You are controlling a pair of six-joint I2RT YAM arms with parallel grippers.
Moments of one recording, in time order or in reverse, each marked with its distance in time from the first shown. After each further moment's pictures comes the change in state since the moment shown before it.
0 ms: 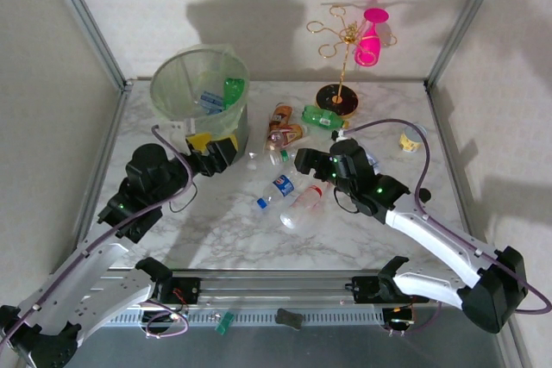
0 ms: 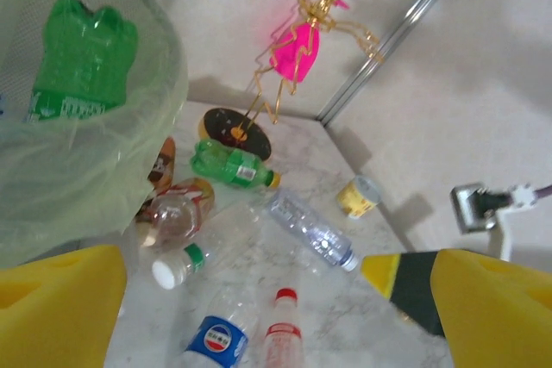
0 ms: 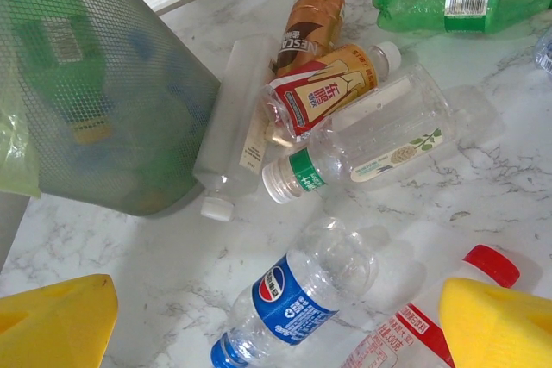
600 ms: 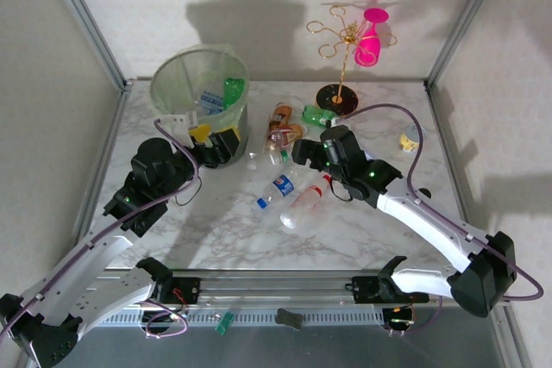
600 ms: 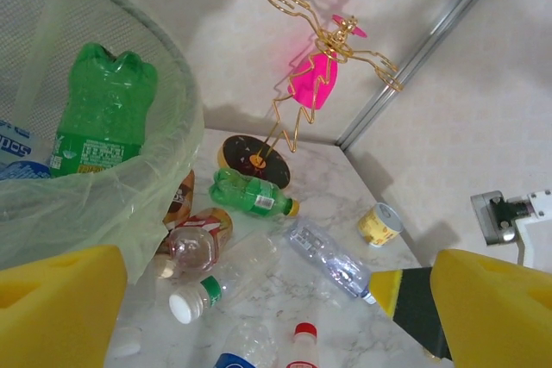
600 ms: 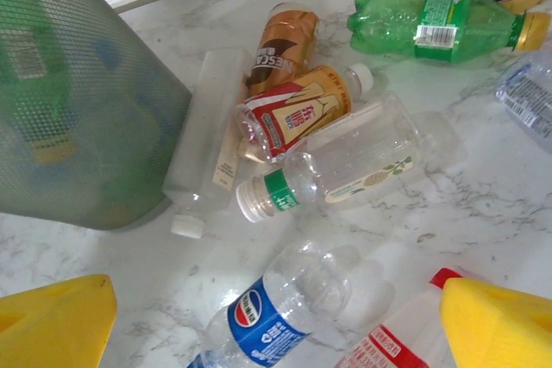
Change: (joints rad) left arm -0.021 0.060 0.038 0.057 -0.090 0.018; right arm -0.007 0.129 0.175 -0.133 0.069 -0.058
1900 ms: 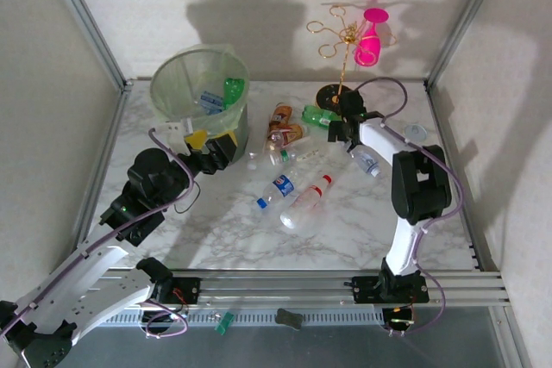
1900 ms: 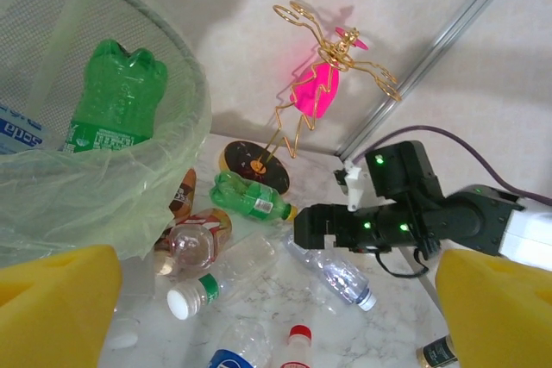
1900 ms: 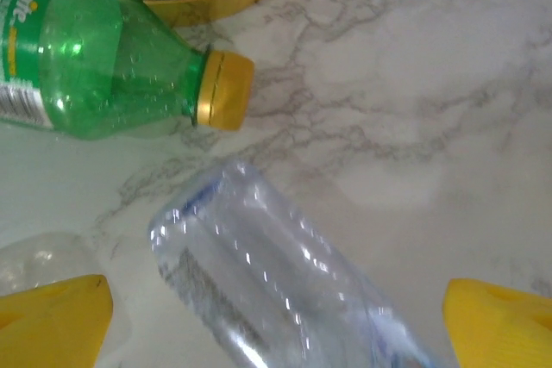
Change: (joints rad) left arm -0.045 -0.070 -0.042 -0.003 -0.079 -0.034; right arm -0.447 0.706 0.361 -0.064 0.044 -0.400
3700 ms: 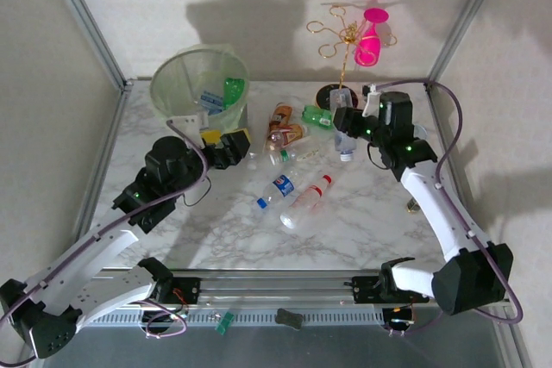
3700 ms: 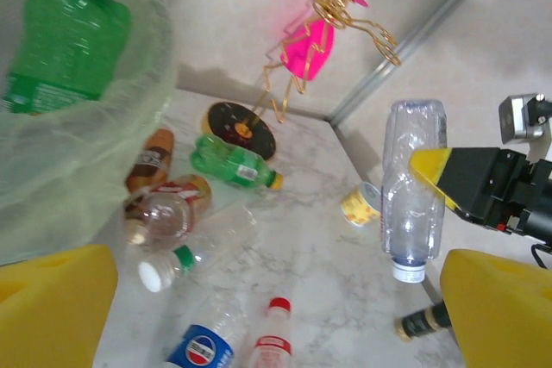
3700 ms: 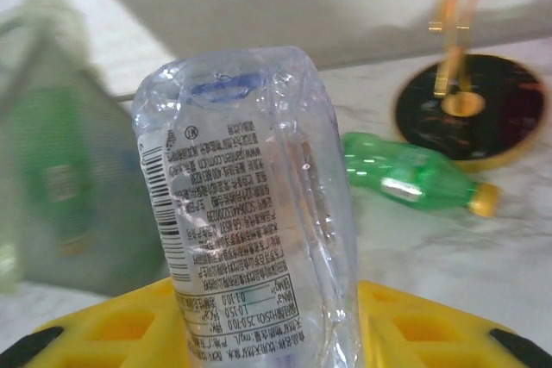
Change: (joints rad) left arm -0.026 0.144 0.082 -0.029 0.067 -0.069; right arm -0.005 -0.702 -0.283 0.210 -0.581 0.098
